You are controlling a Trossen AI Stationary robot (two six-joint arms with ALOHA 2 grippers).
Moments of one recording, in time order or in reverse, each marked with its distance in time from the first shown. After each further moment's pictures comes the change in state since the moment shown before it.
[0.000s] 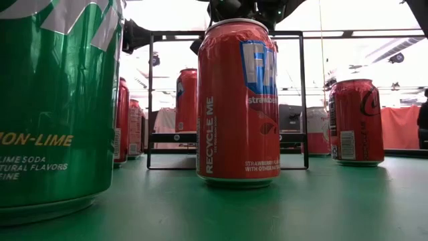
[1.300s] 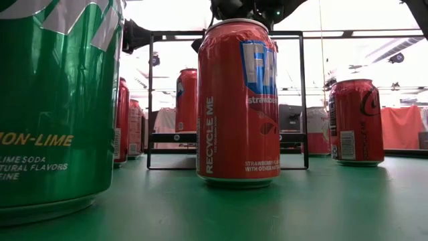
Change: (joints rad) left arm 0.000 0.000 0.000 0.000 0.000 0.000; right arm -0.052 -0.007 0.032 0.038 0.024 -0.075
